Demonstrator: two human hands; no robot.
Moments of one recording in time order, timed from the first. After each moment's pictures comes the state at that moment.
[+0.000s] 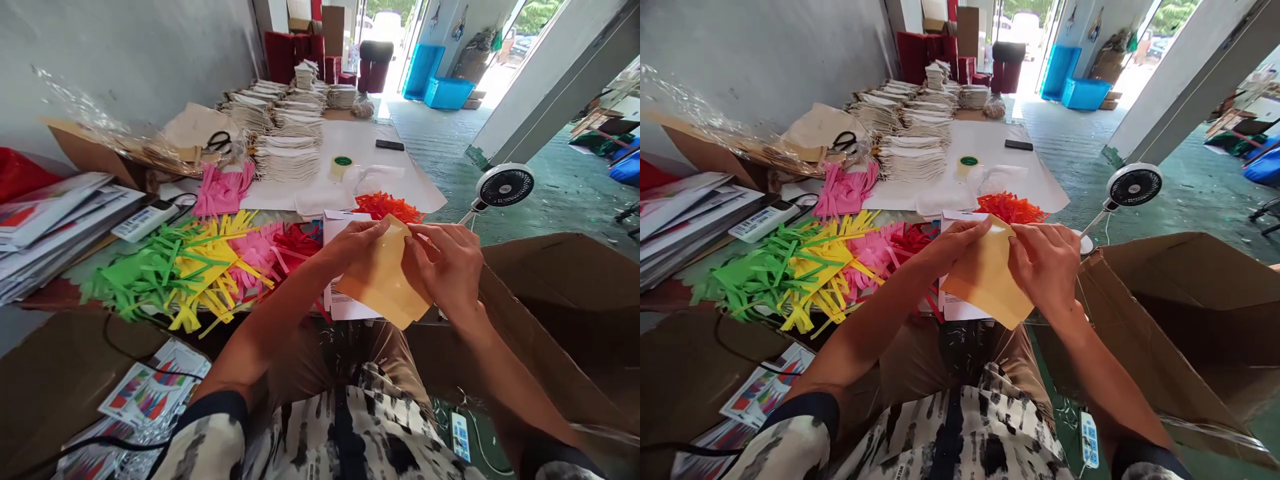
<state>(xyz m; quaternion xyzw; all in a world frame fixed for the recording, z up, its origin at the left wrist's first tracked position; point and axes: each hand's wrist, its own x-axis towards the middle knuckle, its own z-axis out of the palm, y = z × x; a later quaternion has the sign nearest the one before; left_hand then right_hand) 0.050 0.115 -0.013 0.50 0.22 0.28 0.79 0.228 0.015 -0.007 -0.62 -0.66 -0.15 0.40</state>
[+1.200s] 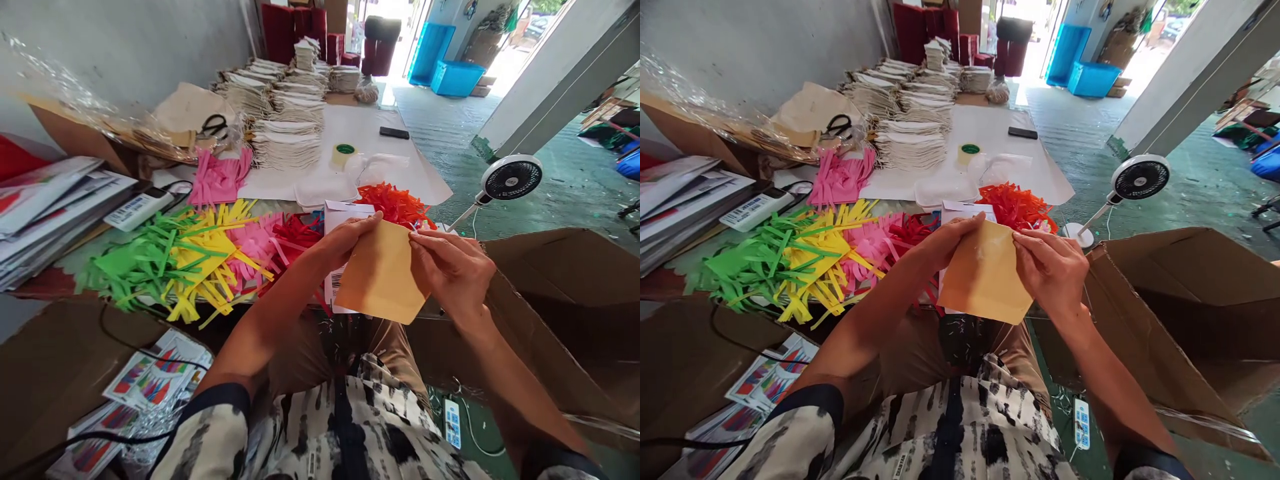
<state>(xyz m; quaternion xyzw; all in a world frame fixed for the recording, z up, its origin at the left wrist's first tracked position) 0.043 0.129 -0.032 0.45 0.25 0.26 0.82 0.229 0.000 -0.021 -0.60 -0.66 -0.09 0.45</state>
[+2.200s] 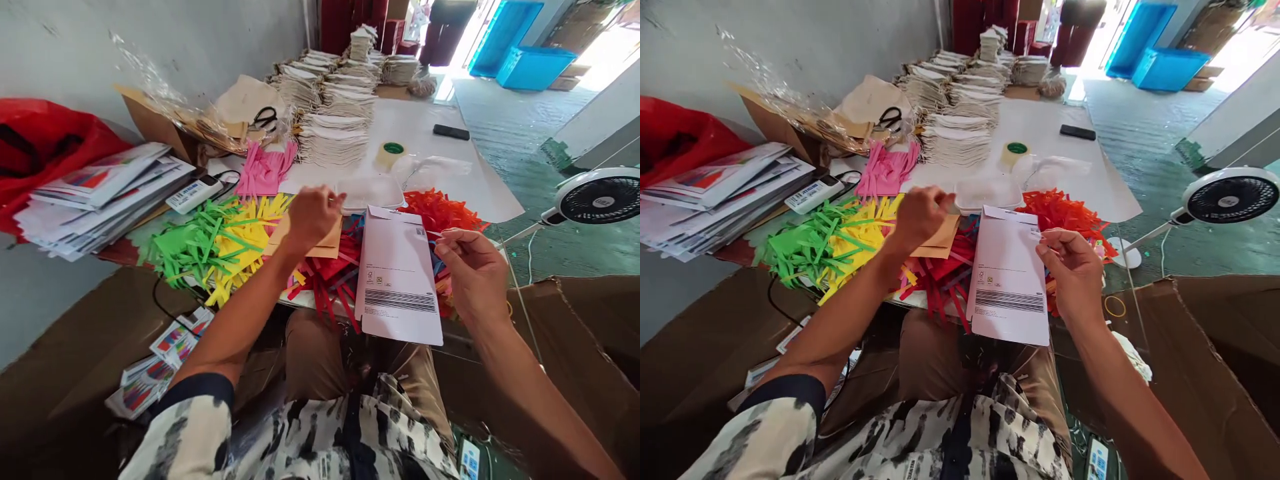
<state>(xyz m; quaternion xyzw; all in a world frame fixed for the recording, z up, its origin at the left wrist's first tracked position) -0.068 0.208 -0.036 0.73 0.63 0.25 0.08 0.204 0.078 -0.059 -0.50 -0.49 0.31 0.65</state>
